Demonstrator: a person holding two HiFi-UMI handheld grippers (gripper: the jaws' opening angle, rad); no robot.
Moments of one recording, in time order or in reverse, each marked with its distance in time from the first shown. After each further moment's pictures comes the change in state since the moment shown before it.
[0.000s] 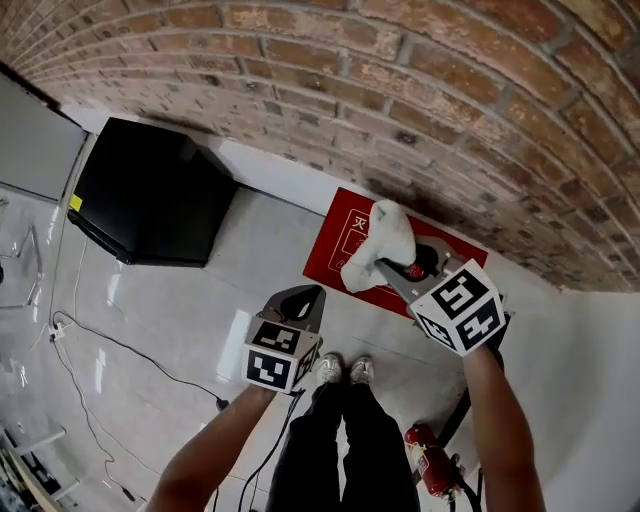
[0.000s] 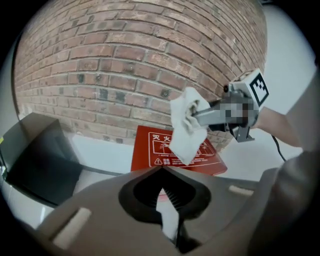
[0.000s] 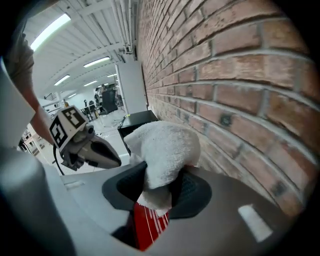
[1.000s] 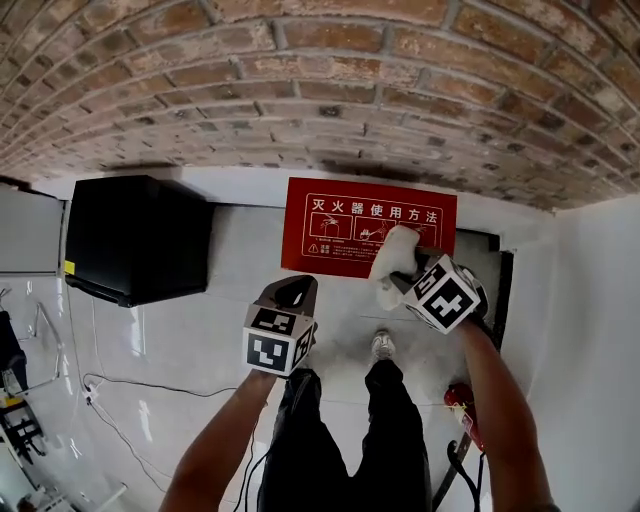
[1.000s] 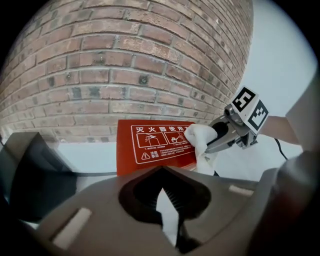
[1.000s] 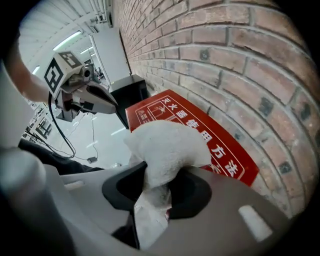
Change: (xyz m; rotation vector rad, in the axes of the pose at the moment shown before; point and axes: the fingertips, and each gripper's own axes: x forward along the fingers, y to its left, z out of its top) left arm 0.020 -0.029 -0.009 0.172 0.151 -0.098; right arm -0.027 0.008 -0.162 0.162 0.382 -0.108
